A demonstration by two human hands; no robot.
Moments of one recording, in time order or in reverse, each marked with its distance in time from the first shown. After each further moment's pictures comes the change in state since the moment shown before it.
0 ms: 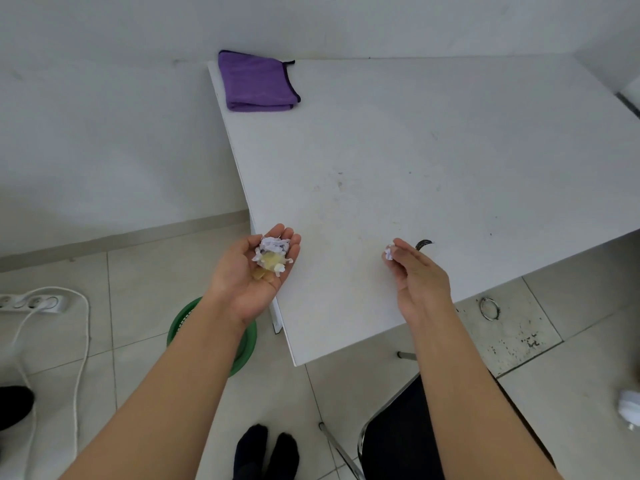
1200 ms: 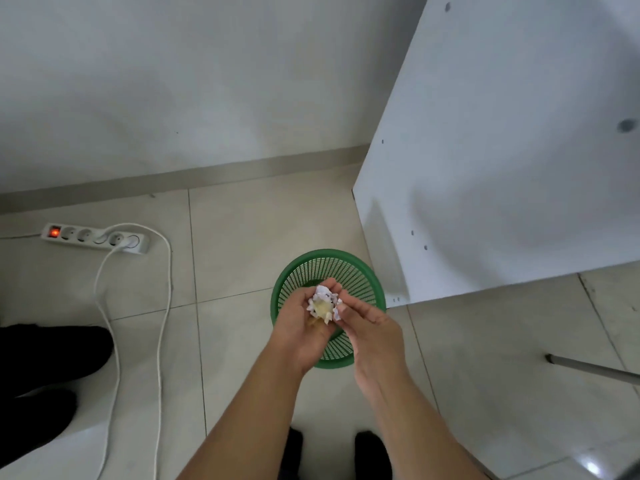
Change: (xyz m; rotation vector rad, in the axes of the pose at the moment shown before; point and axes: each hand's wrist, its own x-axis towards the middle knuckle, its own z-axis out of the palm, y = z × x) left_hand 0.129 0.049 -0.336 0.015 0.232 -0.058; right_hand -0.025 0.407 0.099 -0.205 -0.147 0.368
